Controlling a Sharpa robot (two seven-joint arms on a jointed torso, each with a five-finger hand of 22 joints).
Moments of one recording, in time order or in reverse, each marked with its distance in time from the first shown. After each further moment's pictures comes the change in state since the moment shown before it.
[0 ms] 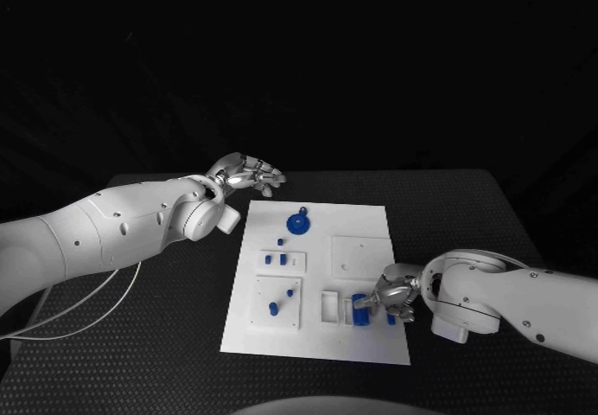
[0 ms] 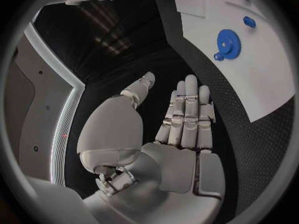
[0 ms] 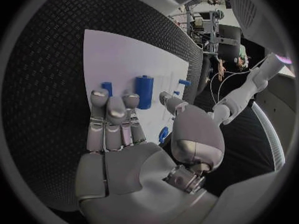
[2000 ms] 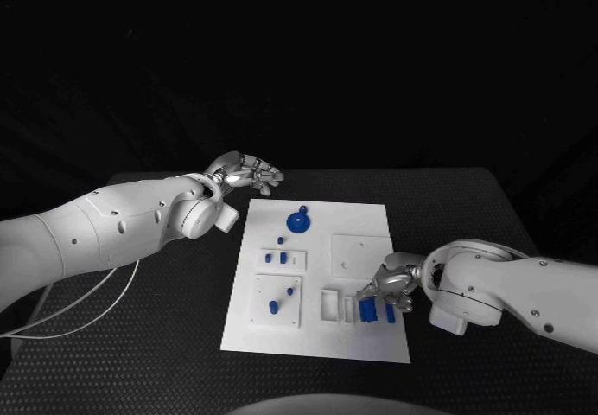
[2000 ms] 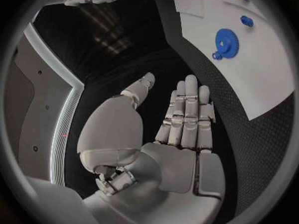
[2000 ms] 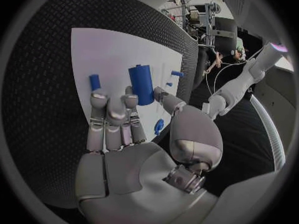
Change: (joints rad) left arm 0.000 -0.009 -0.001 0.002 0.001 0.001 -0.005; left_hand -0.004 0.004 0.000 0.010 0.000 0.000 0.000 0.004 0.000 0.000 0.000 0.004 0.000 0.000 0.000 -0.004 0.004 0.000 0.000 0.000 -0.004 0.004; right arm 0.046 -0.013 -0.001 0.041 0.070 -0.052 -0.019; right_hand 0.023 0.124 0.145 -0.222 0.019 0.085 -0.023 0.000 -0.002 -0.002 -0.030 0.007 0.035 0.015 -0.005 0.004 0.015 0.001 0.002 0.006 0.041 0.000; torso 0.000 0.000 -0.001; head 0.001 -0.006
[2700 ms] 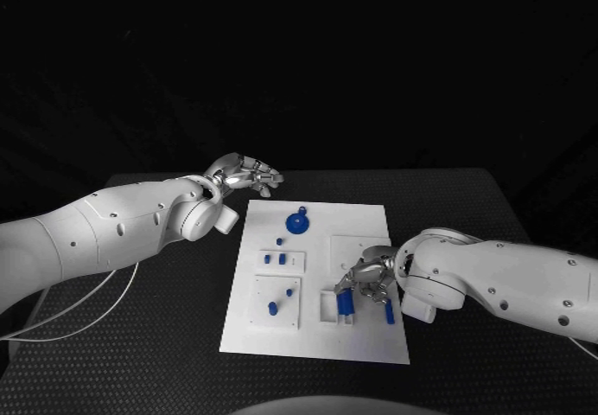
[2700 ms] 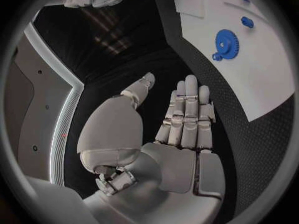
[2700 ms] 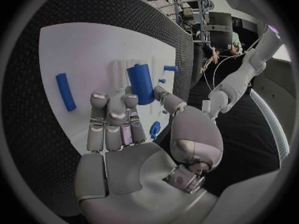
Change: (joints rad) left arm 0.000 0.005 0.000 0.002 0.000 0.000 -0.002; left_hand 0.000 0.000 0.000 0.000 0.000 0.000 0.000 0.004 -0.001 0.000 0.000 0.000 0.000 0.000 0.000 -0.004 0.002 0.000 0.000 0.000 0.000 0.001; right arm 0.012 0.137 0.001 -0.099 0.103 -0.003 -0.025; right_hand -0.022 -0.004 0.035 -0.049 -0.004 0.001 0.001 -0.001 -0.002 0.002 0.002 -0.004 0.003 0.001 0.002 0.000 0.002 0.000 0.000 0.000 0.000 0.000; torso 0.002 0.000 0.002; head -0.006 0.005
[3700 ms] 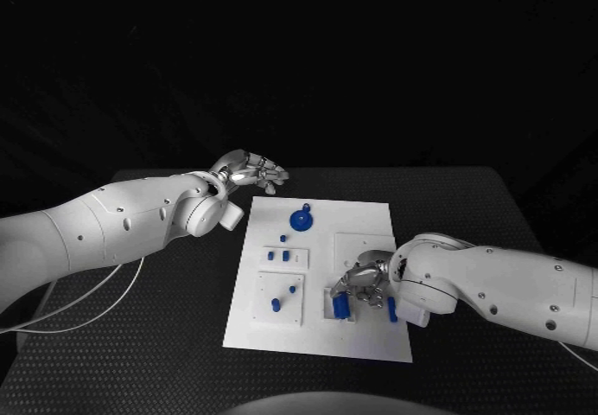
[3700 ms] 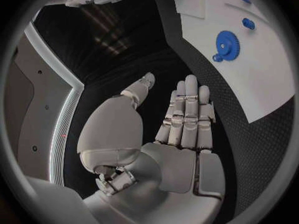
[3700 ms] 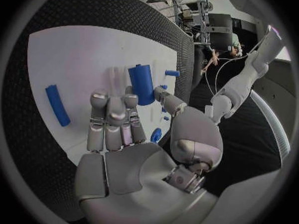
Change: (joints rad) left arm 0.000 -0.001 0.000 0.004 0.000 0.001 -0.001; left_hand 0.000 0.000 0.000 0.000 0.000 0.000 0.000 0.000 0.000 0.000 0.000 0.000 -0.001 0.000 0.000 0.000 0.002 0.000 0.000 0.000 -0.004 0.002; right arm -0.032 0.047 0.001 -0.031 -0.007 -0.001 -0.003; right_hand -0.021 -0.003 -0.005 0.002 -0.008 0.003 0.004 -0.008 0.000 0.003 0.004 -0.004 0.002 0.001 0.003 0.000 0.000 0.000 0.000 0.000 0.000 0.000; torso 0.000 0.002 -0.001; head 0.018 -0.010
